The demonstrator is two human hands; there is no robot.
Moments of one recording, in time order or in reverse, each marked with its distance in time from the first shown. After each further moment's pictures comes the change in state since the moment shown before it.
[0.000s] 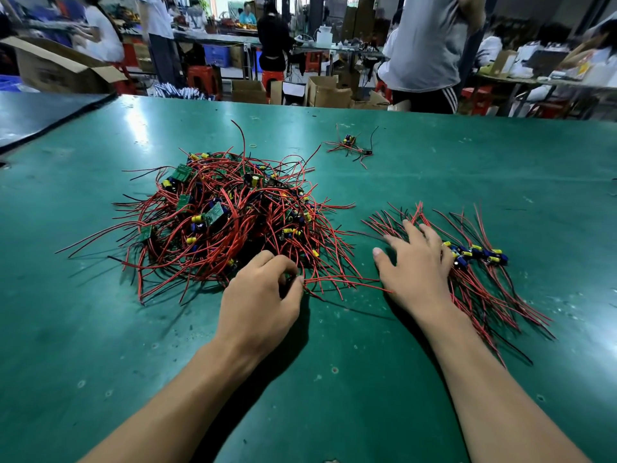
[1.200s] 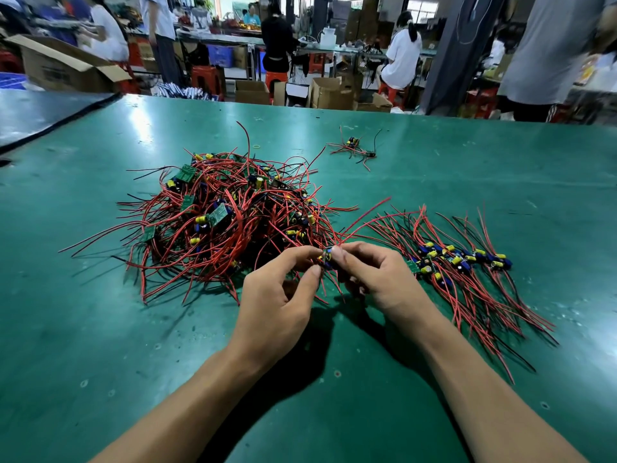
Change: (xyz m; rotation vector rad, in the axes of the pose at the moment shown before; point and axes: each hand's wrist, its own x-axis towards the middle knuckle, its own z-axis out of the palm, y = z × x) left_hand -0.003 0.018 0.004 -0.478 0.070 -0.002; right_hand -0.031 -0.050 -0.024 1.295 -0.450 -0.013
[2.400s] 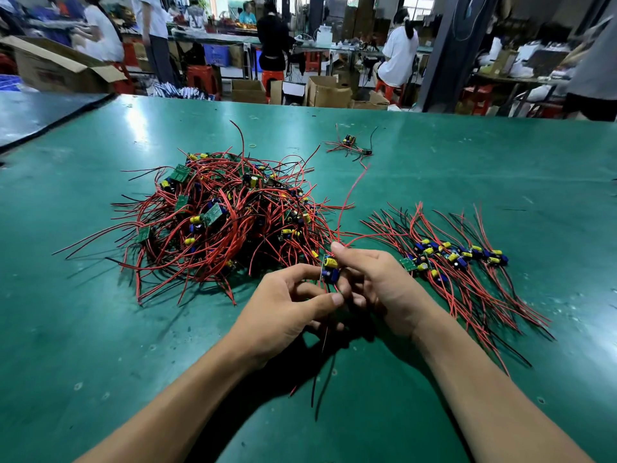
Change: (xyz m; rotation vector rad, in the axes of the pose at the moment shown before) left_hand 0.000 0.000 0.004 -0.498 -0.386 -0.507; right_hand -0.004 -0.006 0.000 0.144 -0.087 0.268
